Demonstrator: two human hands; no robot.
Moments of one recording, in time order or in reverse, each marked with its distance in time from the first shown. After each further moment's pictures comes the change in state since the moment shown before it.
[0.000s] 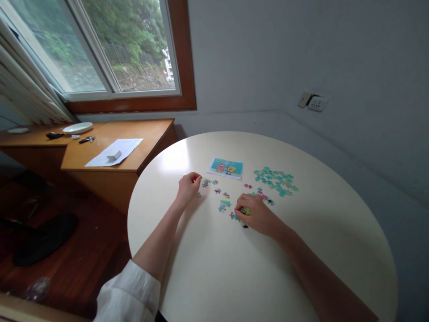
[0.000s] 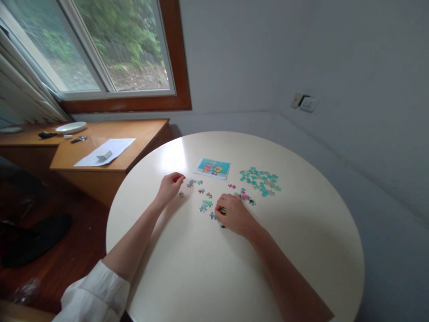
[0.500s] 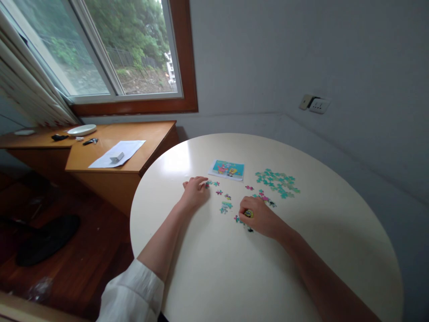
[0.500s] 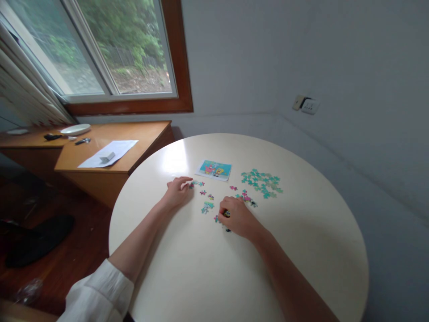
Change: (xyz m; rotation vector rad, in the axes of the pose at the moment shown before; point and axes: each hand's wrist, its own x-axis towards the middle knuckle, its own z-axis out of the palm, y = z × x) left_hand -0.005 -0.006 0.010 0.219 -0.130 0.112; right_hand -0.002 0.002 -0.002 0.024 -0.056 0.036
